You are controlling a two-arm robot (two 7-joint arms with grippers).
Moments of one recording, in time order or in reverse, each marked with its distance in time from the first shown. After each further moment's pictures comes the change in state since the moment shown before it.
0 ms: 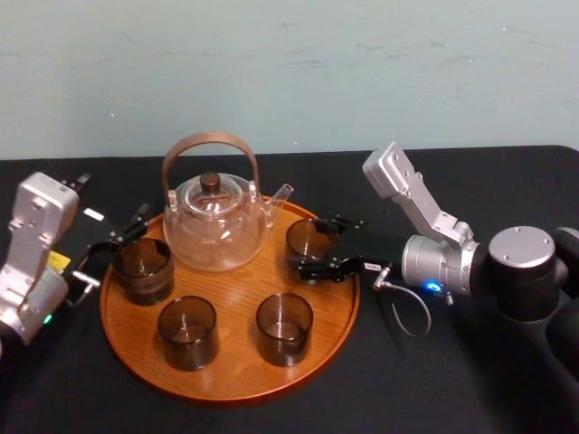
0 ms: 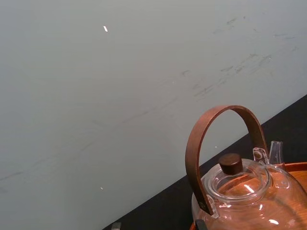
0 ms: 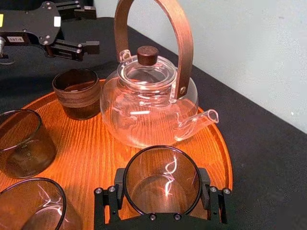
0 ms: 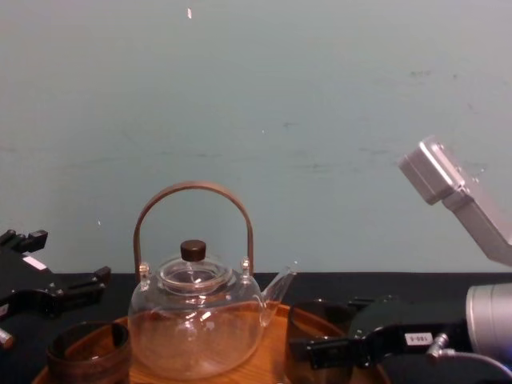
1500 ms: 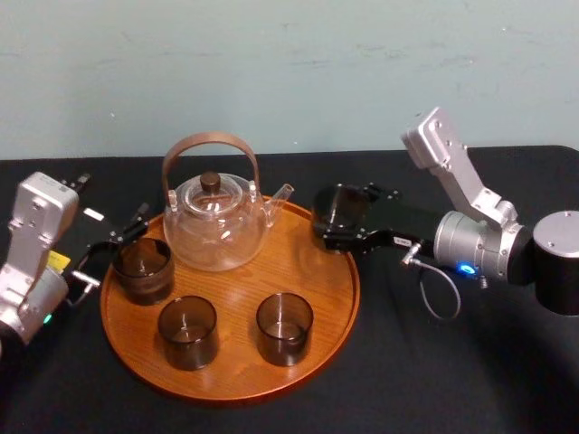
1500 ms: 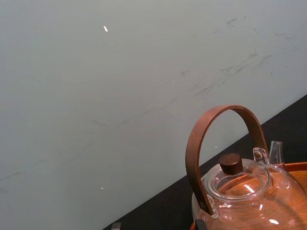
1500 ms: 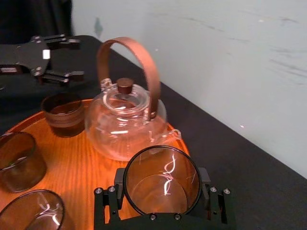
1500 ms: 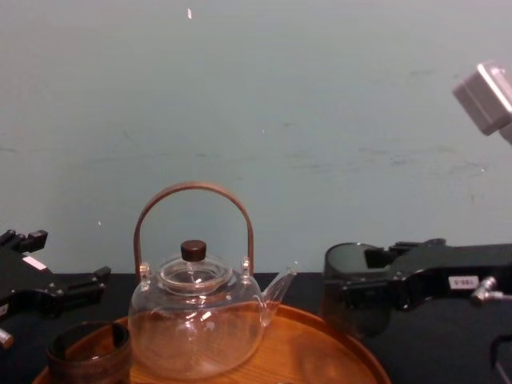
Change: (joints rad) left arm 0.000 0.000 0.000 0.000 0.000 0.000 0.000; right arm -0.112 0.086 0.118 -0.283 -0.005 0.123 -0.104
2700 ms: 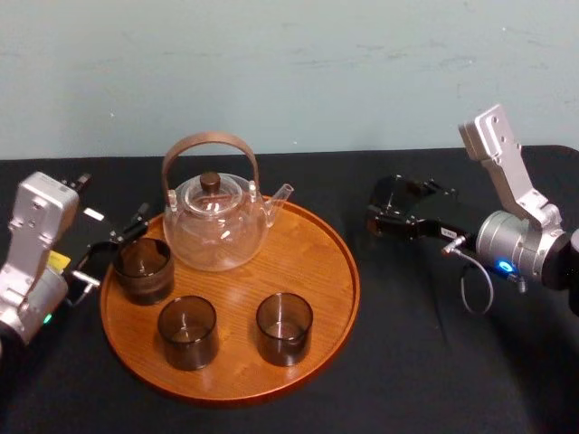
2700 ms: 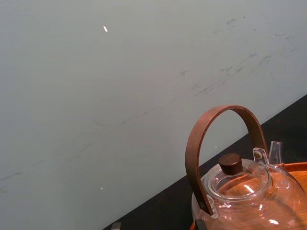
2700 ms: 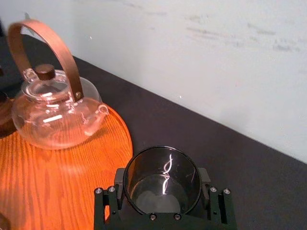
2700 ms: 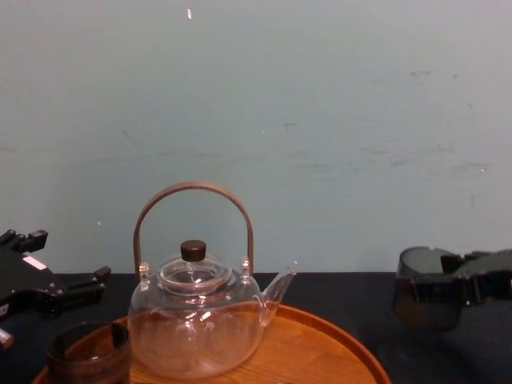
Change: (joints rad) left arm 0.000 0.000 0.000 0.000 0.000 0.000 0.000; right arm -0.059 -0.016 0.134 0.040 -0.003 0.032 -0.098
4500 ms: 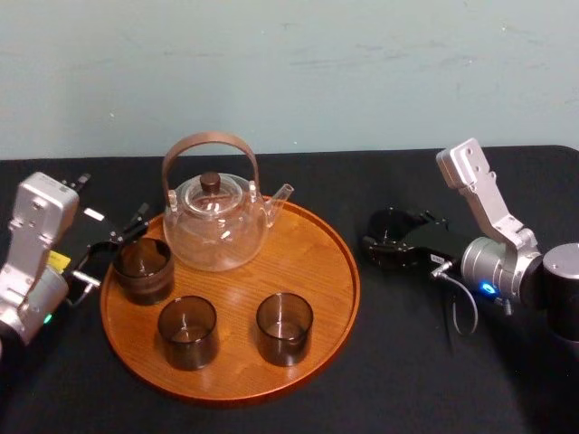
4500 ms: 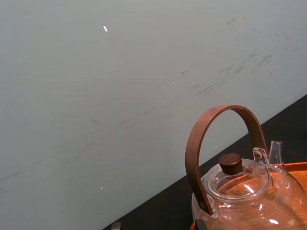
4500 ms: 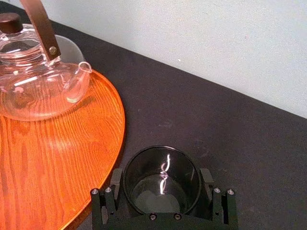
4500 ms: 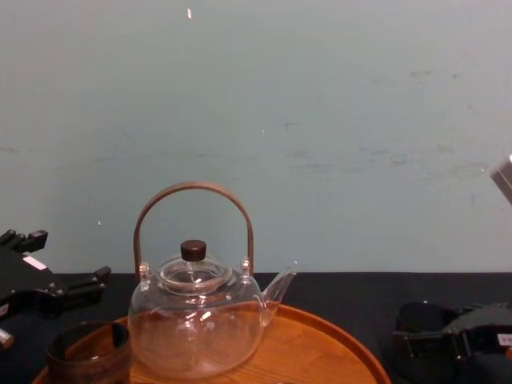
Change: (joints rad) left arm 0.000 0.000 0.000 0.000 0.000 0.000 0.000; right arm 0.032 -0.048 -0.041 0.149 -0.037 -0.006 -0.023
